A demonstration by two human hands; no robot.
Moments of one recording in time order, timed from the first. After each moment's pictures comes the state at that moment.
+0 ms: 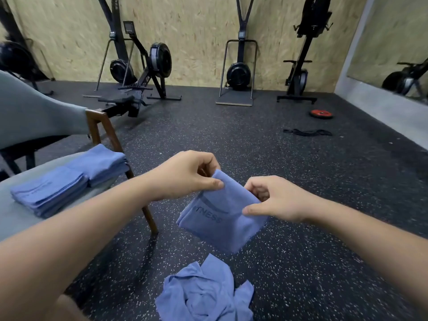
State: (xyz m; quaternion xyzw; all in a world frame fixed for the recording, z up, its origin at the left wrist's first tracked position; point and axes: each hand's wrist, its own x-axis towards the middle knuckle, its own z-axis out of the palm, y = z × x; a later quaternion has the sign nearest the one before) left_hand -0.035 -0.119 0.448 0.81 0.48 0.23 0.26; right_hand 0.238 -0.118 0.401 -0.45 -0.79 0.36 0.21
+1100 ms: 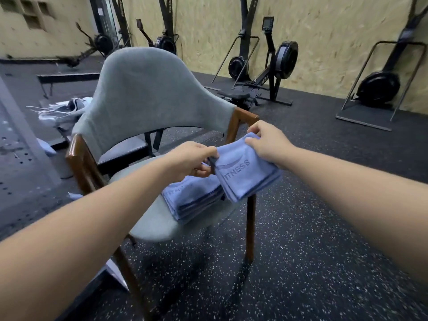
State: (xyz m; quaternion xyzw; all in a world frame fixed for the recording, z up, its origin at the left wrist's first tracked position) left_hand -0.419 -0.024 0.401 0.40 0.68 0.47 0.40; right_hand -0.236 0.136 0.413 -0.40 -0.84 0.25 0.26
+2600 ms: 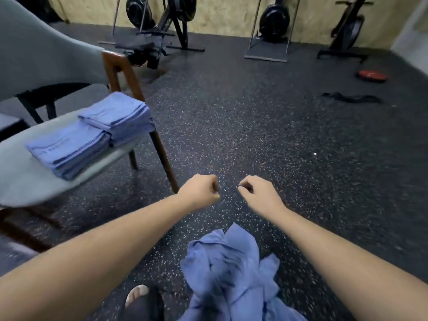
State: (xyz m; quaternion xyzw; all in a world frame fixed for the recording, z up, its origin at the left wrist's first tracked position) left_hand -0.115 -0.035 0.228 0.72 0.65 0.07 0.22; right_hand 0.112 -0.015 0.198 -0.57 -0.77 0.23 0.19
